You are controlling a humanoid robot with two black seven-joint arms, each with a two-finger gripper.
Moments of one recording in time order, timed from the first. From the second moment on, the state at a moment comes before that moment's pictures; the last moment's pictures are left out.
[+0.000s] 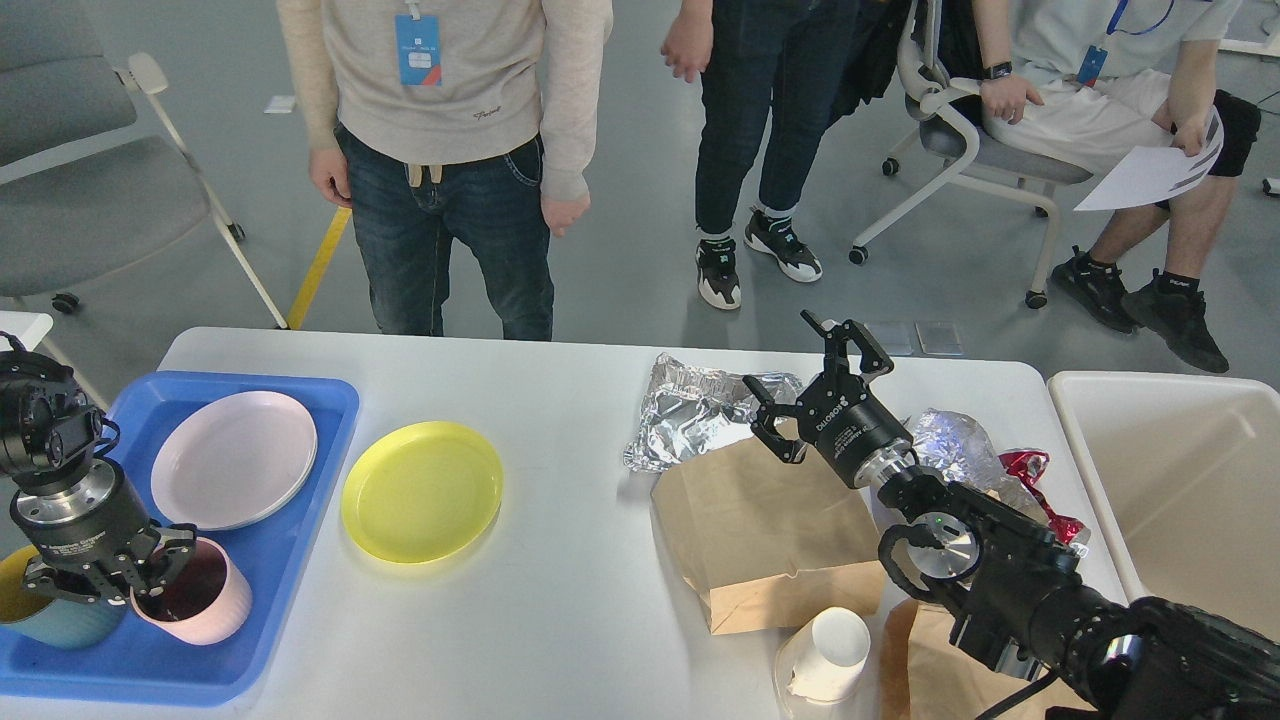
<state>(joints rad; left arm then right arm) -1.24 0.43 1.39 -0.51 0.06 -0.96 -0.07 0.69 0.01 0.51 0.30 -0.02 0.65 0.41</state>
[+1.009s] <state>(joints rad) -1.63 0.34 1.54 -0.71 0.06 -0.96 -0.09 0.69 0.01 0.51 0.30 -0.02 0.65 0.41</state>
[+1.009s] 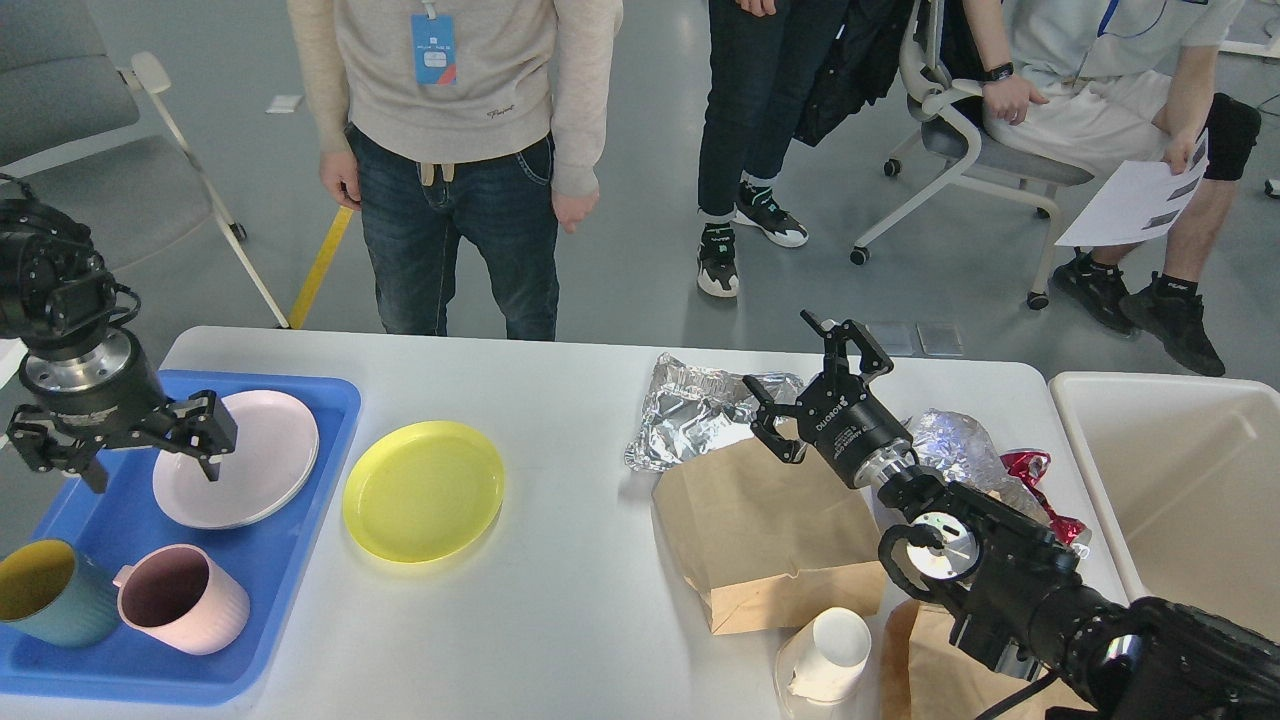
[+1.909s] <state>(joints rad) -1.72 -0.03 1.53 -0.71 0.04 -0.96 -0.08 0.69 0.01 0.51 0.30 -0.02 0.65 0.41</state>
